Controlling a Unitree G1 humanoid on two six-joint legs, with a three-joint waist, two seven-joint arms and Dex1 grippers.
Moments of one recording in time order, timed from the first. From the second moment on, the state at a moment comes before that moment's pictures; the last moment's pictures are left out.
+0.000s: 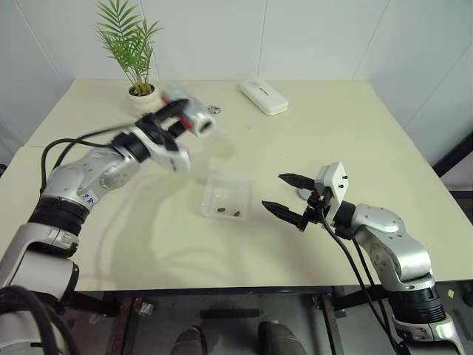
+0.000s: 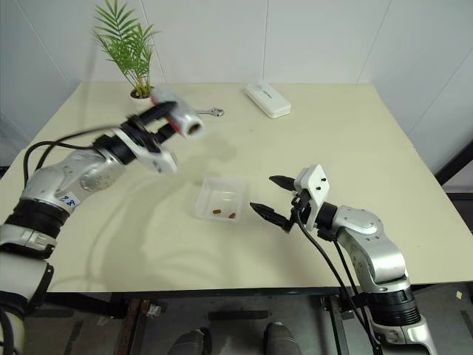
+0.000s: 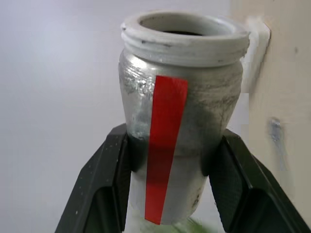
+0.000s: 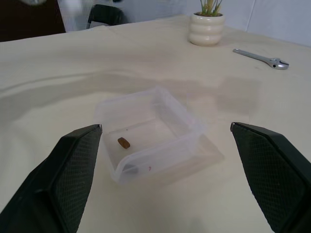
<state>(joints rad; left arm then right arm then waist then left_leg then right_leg) -0.94 0.79 -0.25 0.60 0.43 -0.48 -0.02 -0.42 -0.51 0.00 -0.19 0.45 0.39 0.83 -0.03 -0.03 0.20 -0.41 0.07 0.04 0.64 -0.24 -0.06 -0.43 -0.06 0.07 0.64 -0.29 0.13</state>
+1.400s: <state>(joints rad) -0.44 0.65 0.44 0.63 -0.28 0.06 -0.35 -0.59 -0.56 -0.01 -0.11 0.53 0.28 1.07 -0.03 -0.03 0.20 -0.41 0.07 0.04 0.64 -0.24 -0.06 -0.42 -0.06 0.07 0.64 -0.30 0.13</state>
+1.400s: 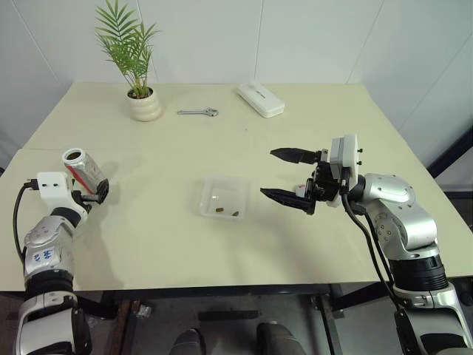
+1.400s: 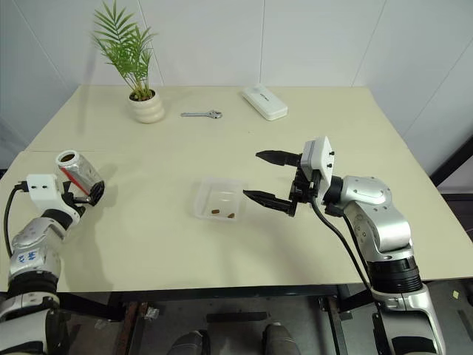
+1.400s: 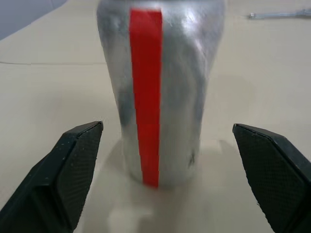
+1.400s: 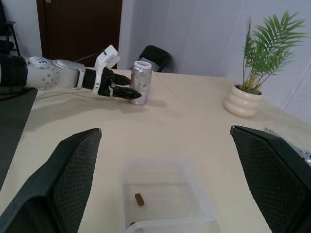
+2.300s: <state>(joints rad) -0.15 0.96 0.39 -0.09 -0.48 0.11 -1.01 -0.59 -0.76 -0.05 0.01 0.51 0.31 1.22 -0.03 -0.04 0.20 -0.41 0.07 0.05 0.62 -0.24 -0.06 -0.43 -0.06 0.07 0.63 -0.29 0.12</state>
